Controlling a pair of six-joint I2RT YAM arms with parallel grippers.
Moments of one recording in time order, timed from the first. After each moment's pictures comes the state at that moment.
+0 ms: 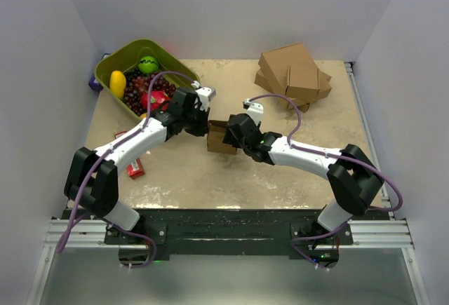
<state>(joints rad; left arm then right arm) -0.52 1.54 1.12 -0.38 0.17 -0.15 0.84 1.62 1.02 -0.14 0.49 0.83</state>
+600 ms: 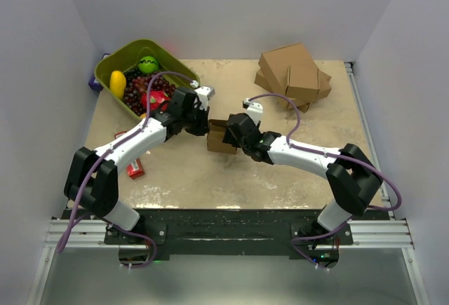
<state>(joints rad) -0.51 1.54 1.11 -0.36 0.19 -0.18 0.84 1.63 1.03 -0.14 0.49 0.83</state>
